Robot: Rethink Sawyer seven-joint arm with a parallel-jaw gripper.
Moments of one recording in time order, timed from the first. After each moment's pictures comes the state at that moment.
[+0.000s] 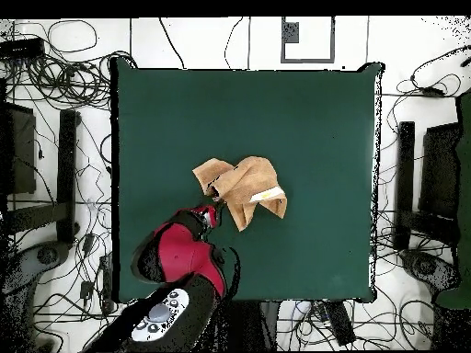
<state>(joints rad) 0.48 -0.36 -0.50 1.81 0.20 -0.09 1.62</state>
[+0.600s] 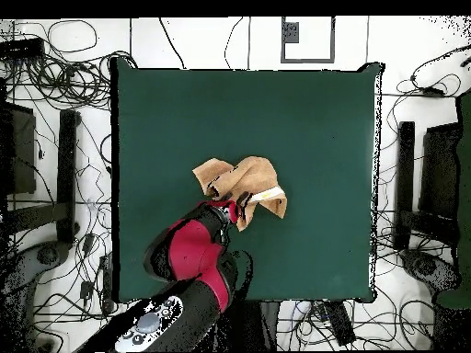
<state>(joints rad) 0.53 -0.28 -0.70 1.77 0.25 -0.12 1.62</state>
